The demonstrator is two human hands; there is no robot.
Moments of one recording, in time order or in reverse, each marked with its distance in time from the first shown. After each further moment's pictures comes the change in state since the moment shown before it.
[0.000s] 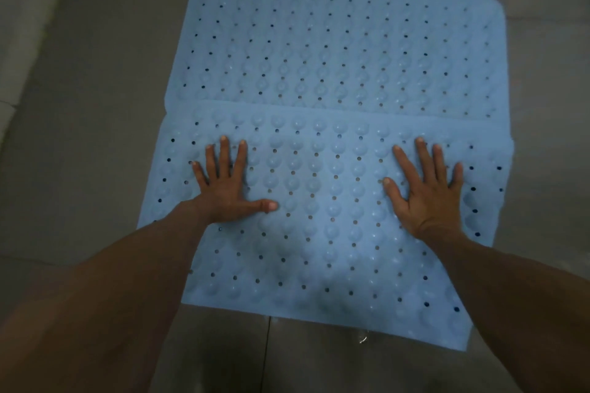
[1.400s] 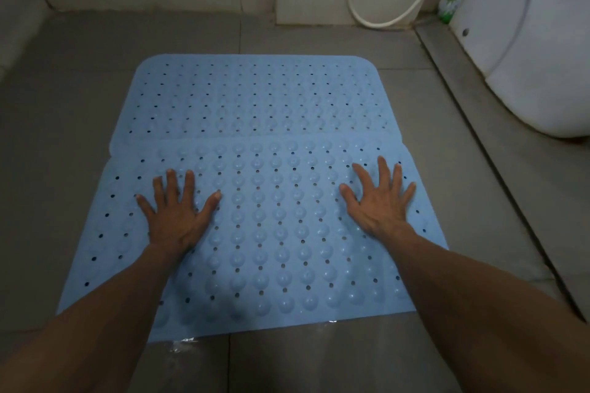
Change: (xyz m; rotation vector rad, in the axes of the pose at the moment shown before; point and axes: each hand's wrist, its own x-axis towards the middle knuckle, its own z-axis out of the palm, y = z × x) left_hand 0.001 0.003 0.041 0.062 0.441 -0.077; right_hand -0.047 0.001 -0.022 0.112 -0.069 0.343
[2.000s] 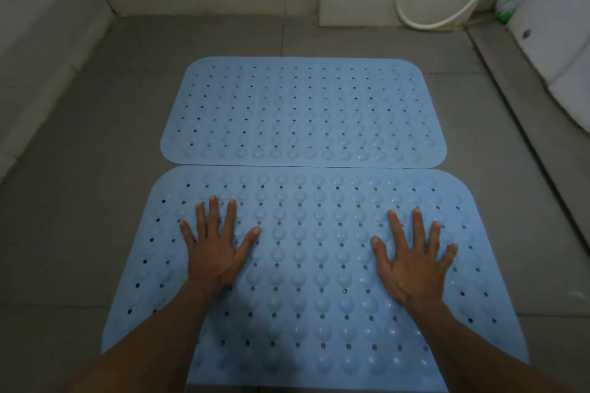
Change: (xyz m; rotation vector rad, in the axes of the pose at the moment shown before) left_hand -0.064 -0.011 0.016 0.018 0.004 0.021; right_hand -0.077 0.010 0.050 -0.010 0.052 0.032
